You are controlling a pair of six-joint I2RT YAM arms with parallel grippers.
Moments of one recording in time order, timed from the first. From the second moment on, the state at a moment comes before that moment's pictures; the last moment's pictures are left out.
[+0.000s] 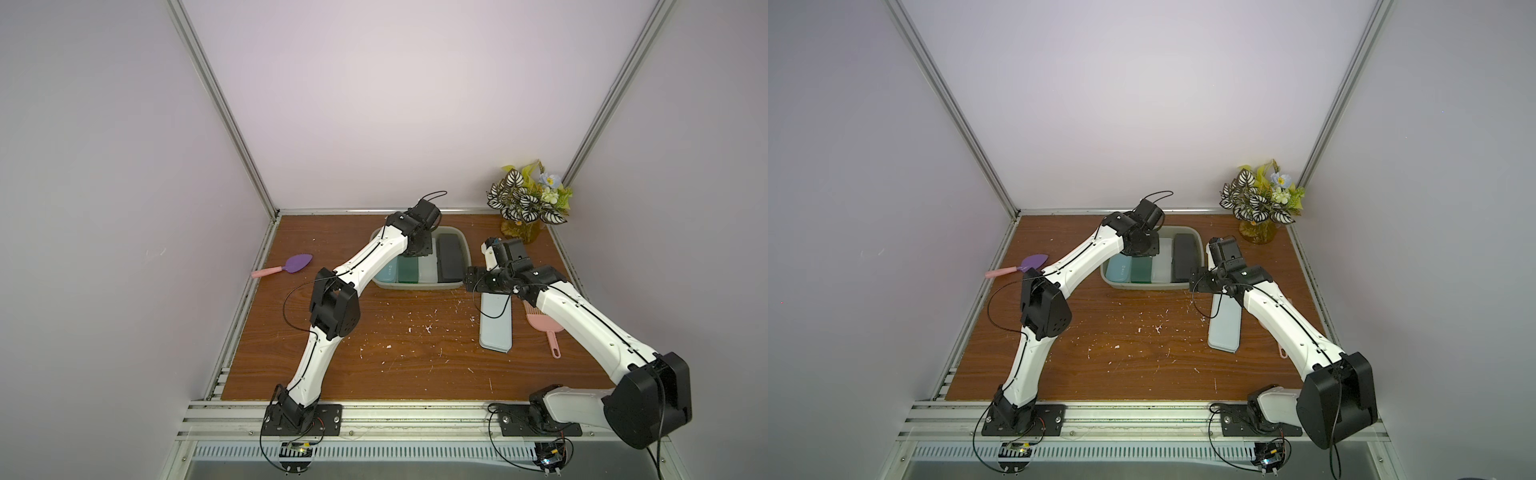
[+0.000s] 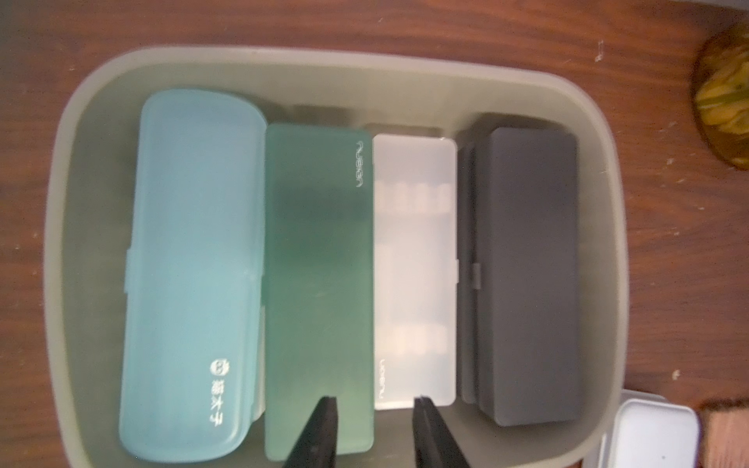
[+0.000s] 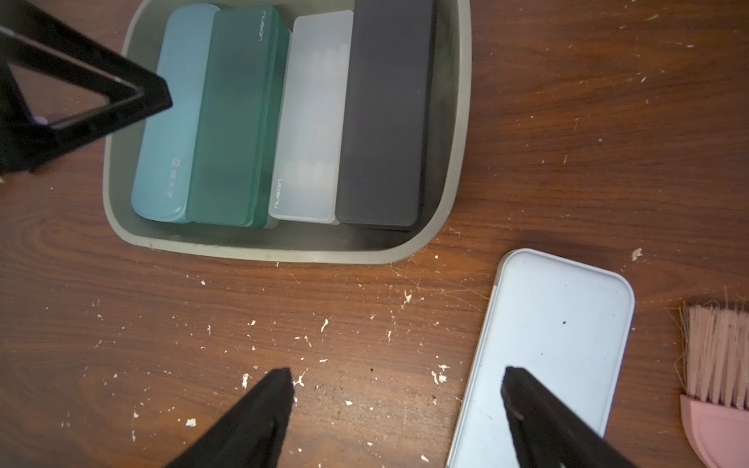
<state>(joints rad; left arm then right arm) -0.66 2.29 2.28 -1.03 -0.14 -0.63 0.39 1.31 1.07 -0.68 -0.01 0.39</state>
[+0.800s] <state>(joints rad) -0.64 2.46 2.31 -1.01 -0.07 -0.62 0.25 1.31 0.92 -0.67 -0.03 0.46</state>
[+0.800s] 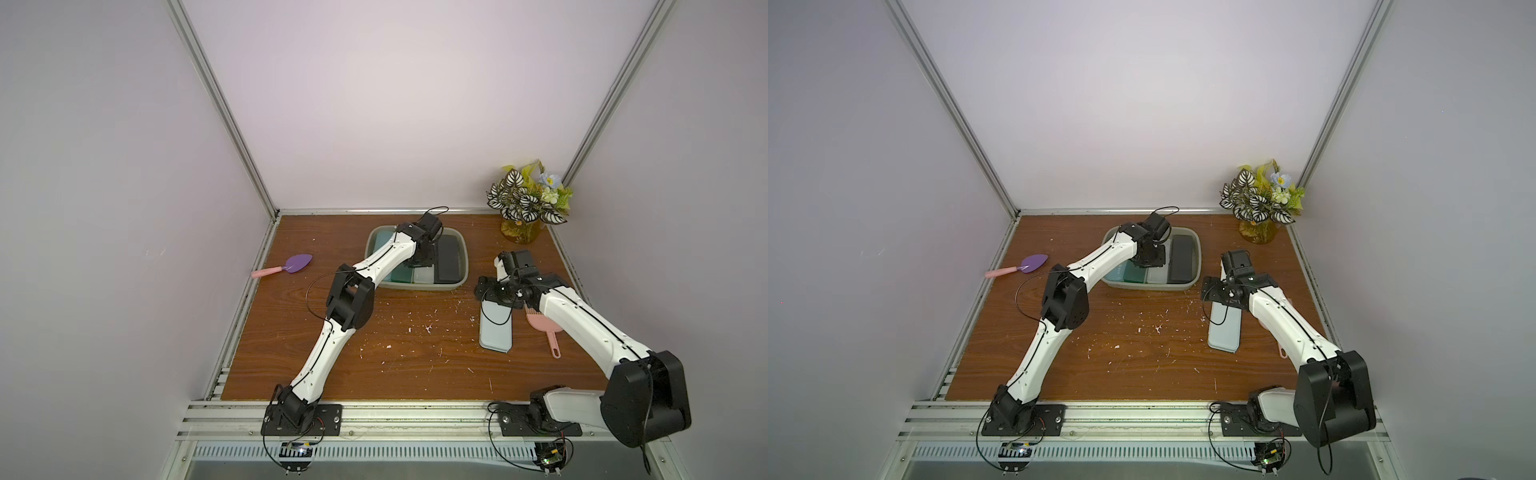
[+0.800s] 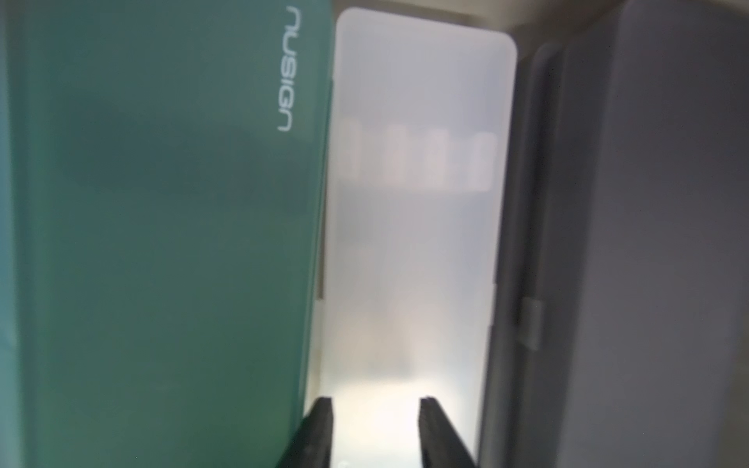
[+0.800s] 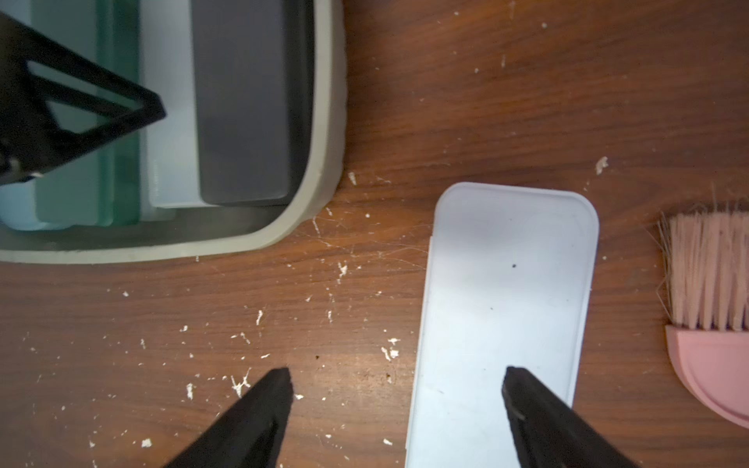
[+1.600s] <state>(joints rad) -0.74 1.93 1.87 -1.03 -0.22 -0.65 0.10 1.43 0.76 -0.59 -0.19 0.48</state>
